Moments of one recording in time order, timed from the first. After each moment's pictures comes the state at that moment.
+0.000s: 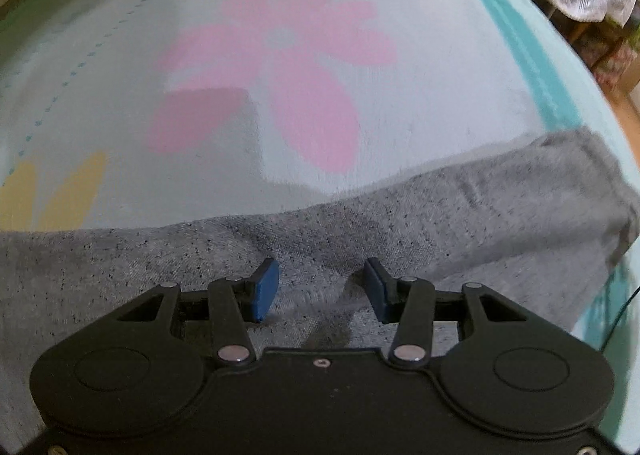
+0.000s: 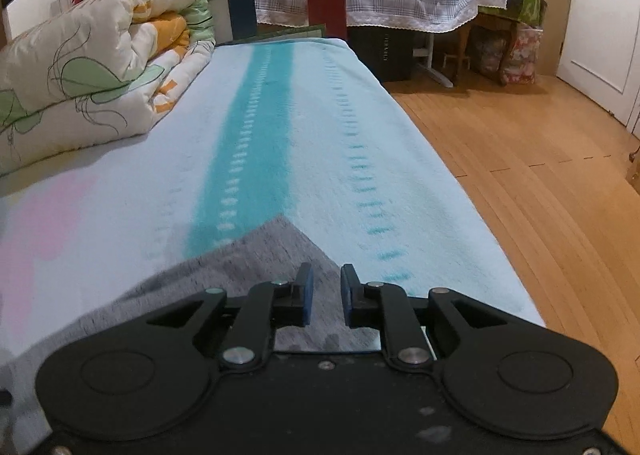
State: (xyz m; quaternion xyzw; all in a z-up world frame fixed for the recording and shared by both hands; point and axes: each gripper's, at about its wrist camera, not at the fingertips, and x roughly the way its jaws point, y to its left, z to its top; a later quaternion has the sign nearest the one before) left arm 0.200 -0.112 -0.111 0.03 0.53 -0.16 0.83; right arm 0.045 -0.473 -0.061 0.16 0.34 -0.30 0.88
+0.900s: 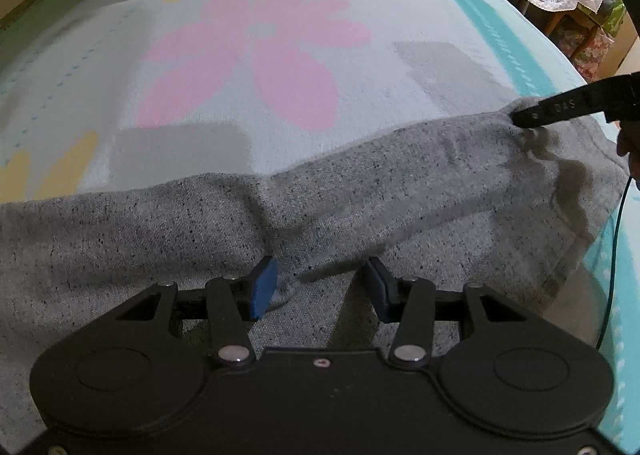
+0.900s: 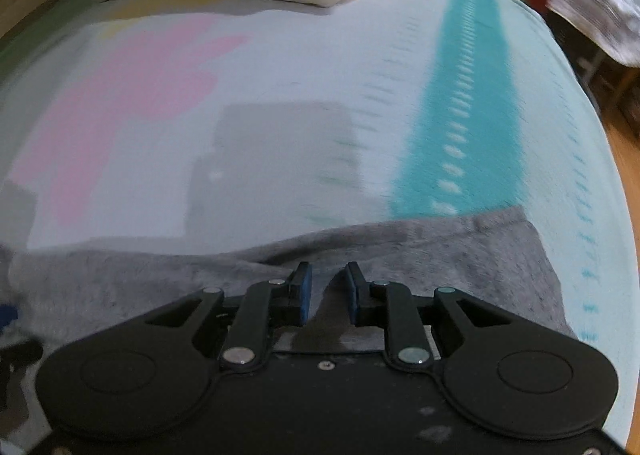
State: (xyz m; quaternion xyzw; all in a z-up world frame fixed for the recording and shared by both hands) left arm 0.159 -0.100 -0.114 0.04 0.49 -0.19 0.85; right arm 0.169 -0.374 -0.108 0.01 0.49 -0.08 0.87
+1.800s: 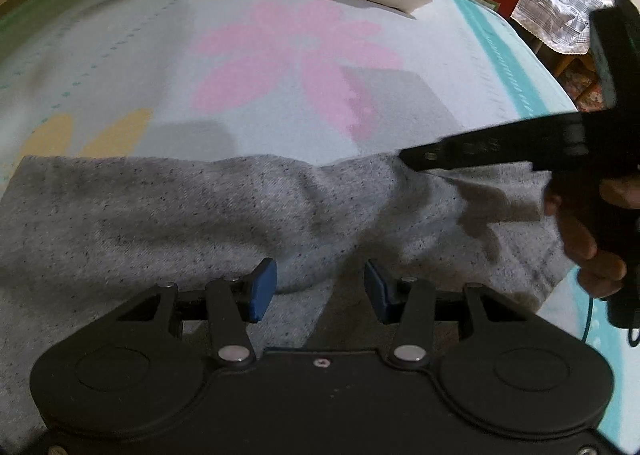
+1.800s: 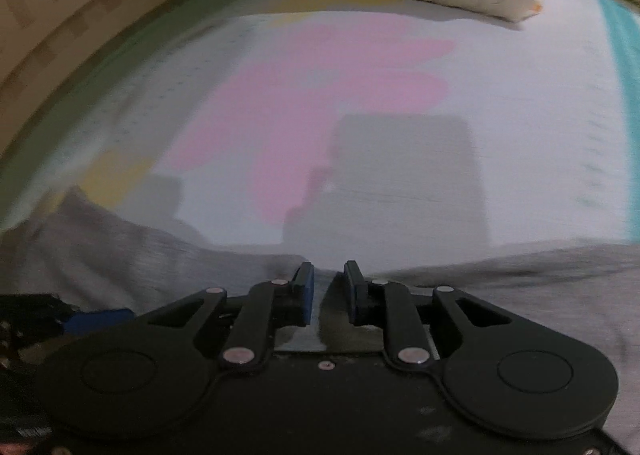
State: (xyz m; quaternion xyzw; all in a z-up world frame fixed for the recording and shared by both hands) left arm 0.136 -0.044 -0.100 -0.03 0.49 -0.17 0.86; right arm 0.202 -0.275 -0.120 0.08 0.47 0.10 0.87
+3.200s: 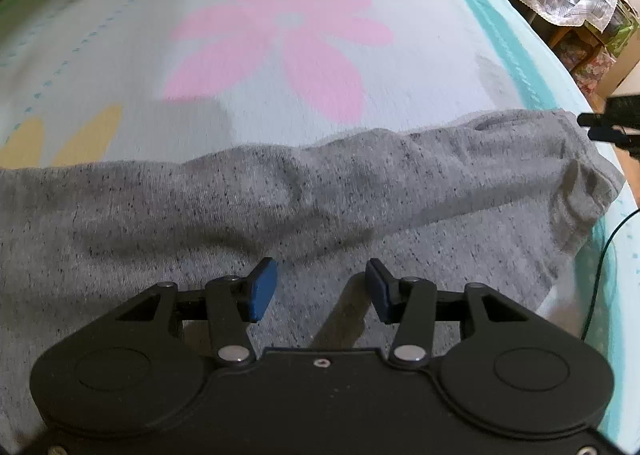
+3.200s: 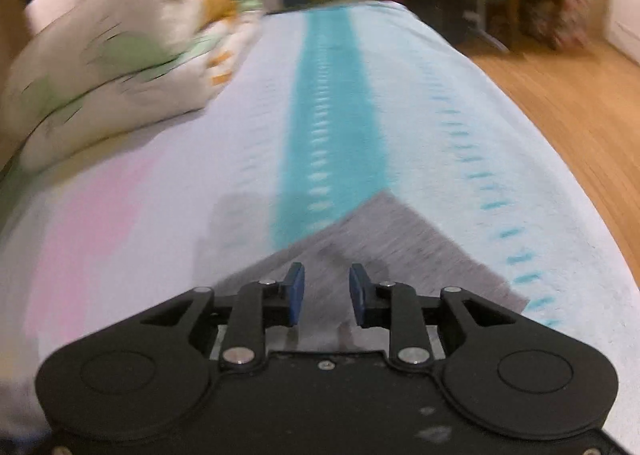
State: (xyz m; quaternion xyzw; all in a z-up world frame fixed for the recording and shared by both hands) left arm 0.147 -0.063 -0.108 0.00 0.52 -0.19 0.83; right arm 0.132 -0.459 -0.087 0.21 0.37 -0.27 0.86
